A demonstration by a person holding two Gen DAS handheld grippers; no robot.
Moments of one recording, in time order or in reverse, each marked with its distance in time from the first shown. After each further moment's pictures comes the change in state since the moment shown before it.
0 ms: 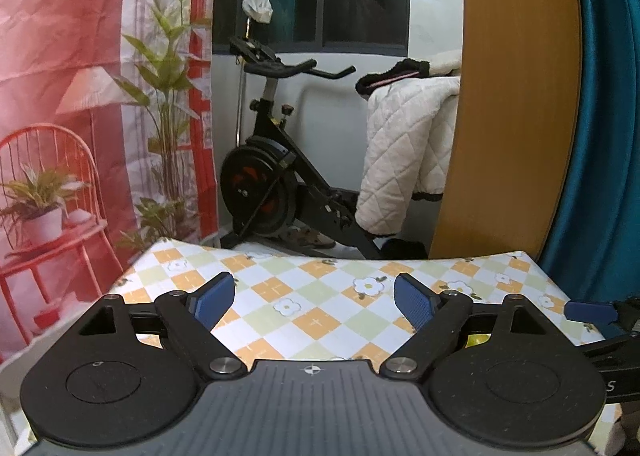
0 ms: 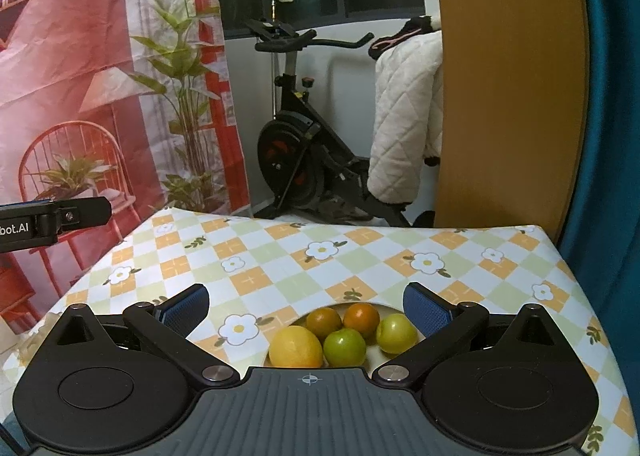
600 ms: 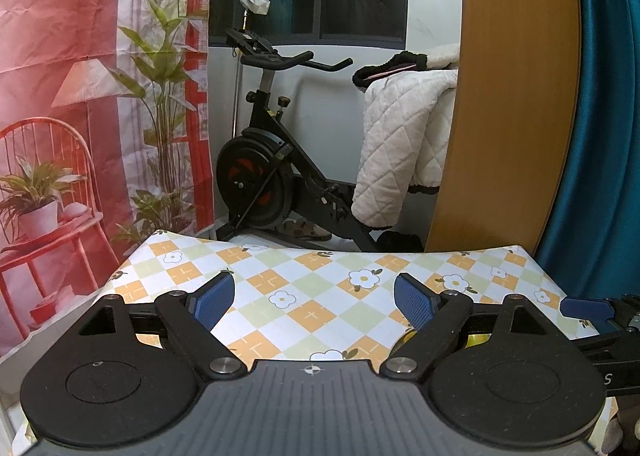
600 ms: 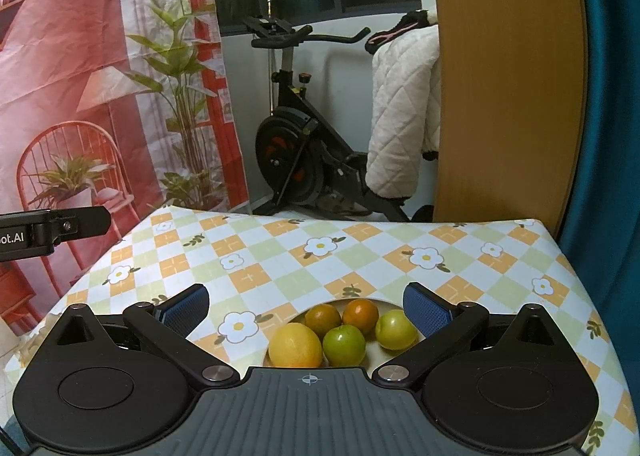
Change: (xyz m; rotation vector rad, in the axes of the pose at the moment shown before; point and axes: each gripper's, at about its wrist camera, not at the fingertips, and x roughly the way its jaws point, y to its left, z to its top) left arm 0.002 0.003 -0.002 0.000 0.021 -0.008; right arm 0.001 0.001 0.000 0.013 0.010 -0.004
